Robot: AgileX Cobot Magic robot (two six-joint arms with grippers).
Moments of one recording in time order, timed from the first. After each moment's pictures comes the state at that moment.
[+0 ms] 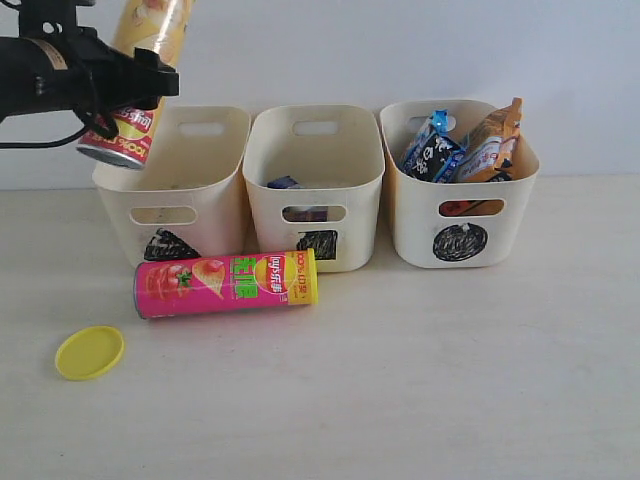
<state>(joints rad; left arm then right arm) -0.22 1.78 -1.29 0.18 -0.08 -0.15 0.03 0.01 0.00 -0.09 0.35 0.15</state>
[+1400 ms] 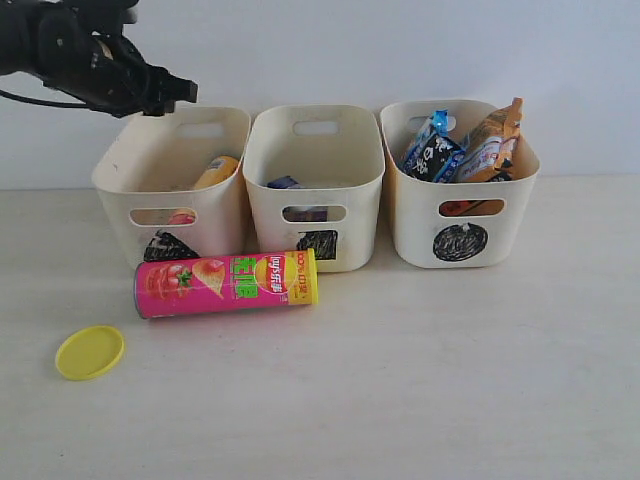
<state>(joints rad) -0.21 2.06 -1.75 0.15 0.40 -0.11 0.03 0.01 0.00 -0.09 0.35 0.15</state>
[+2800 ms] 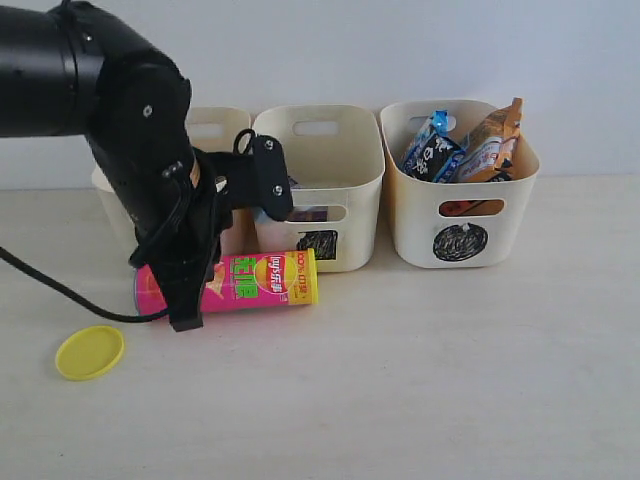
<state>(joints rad) -0.65 1.77 -1.33 0.29 0.92 0.59 0.03 0.01 0.00 -0.09 0.35 0.15</state>
